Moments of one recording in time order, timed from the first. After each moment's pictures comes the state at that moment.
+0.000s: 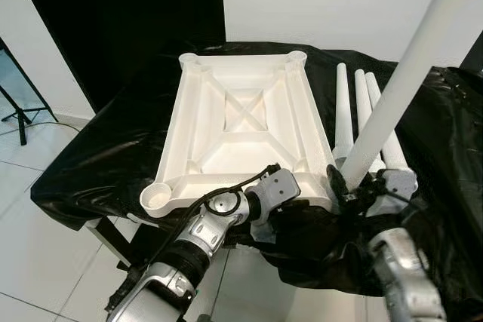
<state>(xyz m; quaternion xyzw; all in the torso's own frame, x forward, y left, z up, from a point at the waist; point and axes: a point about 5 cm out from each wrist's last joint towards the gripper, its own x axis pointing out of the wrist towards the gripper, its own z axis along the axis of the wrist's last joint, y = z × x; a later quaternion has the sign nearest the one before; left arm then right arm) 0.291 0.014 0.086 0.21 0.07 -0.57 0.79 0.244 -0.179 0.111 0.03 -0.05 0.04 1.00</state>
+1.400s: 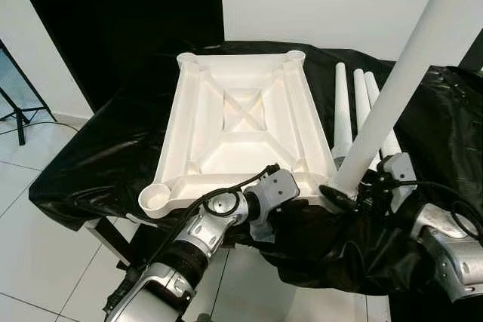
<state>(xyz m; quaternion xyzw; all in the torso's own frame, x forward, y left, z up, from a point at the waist) 0.291 0.015 0.087 0.20 0.06 -0.57 0.79 0.257 -0.213 0.126 -0.09 0.04 0.35 0.93</state>
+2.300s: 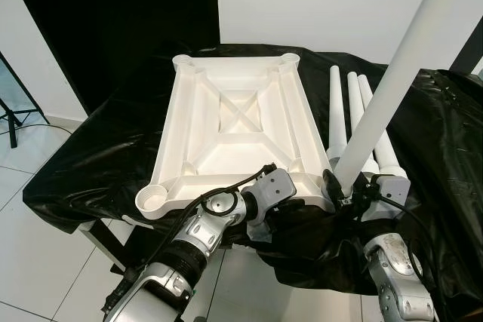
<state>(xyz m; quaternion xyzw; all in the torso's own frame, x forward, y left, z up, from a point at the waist) 0.293 0.017 0.087 0.20 0.07 -0.56 0.80 0.243 -0.177 0.102 0.02 -0.04 0.06 1.00</state>
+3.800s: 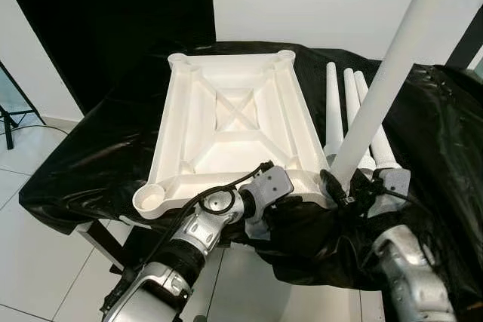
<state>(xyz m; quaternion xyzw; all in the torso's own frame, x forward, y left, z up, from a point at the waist) 0.294 0.018 0.089 0.20 0.07 -0.56 0.80 0.244 -0.180 0.105 0.03 -0.04 0.07 1.00</state>
